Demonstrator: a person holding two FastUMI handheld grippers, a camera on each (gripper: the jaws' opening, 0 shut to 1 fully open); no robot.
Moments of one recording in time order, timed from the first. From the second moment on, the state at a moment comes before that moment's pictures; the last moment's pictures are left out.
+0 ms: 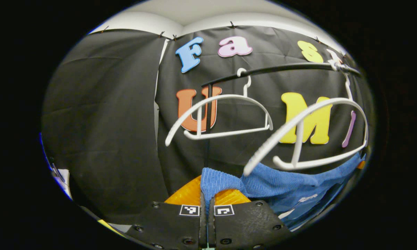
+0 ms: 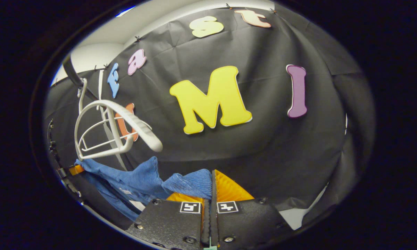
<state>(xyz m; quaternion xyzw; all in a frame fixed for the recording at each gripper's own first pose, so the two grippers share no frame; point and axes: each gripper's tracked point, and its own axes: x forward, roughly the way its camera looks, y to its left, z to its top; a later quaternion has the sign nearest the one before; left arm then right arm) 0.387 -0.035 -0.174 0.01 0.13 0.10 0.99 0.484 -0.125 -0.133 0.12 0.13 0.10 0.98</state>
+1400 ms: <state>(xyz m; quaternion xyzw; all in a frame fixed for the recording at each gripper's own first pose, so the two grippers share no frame) 0.268 -0.173 -0.329 0.00 0.28 -0.10 0.95 0.343 0.062 -0.298 0.08 0.31 0.21 0.92</state>
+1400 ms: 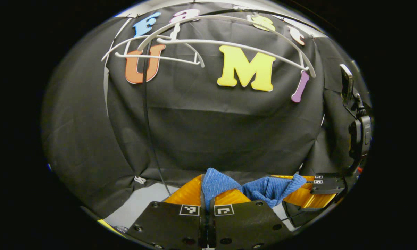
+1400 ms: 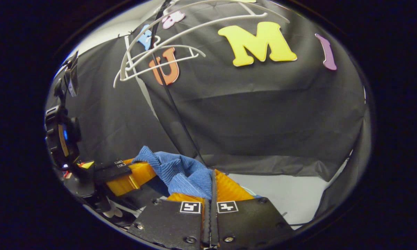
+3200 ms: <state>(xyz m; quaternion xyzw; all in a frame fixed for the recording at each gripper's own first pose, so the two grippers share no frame) 0.190 -0.105 -0.282 0.04 0.25 -0.06 0.97 0.302 0.041 -0.185 -0.05 0.21 0.07 0.97</state>
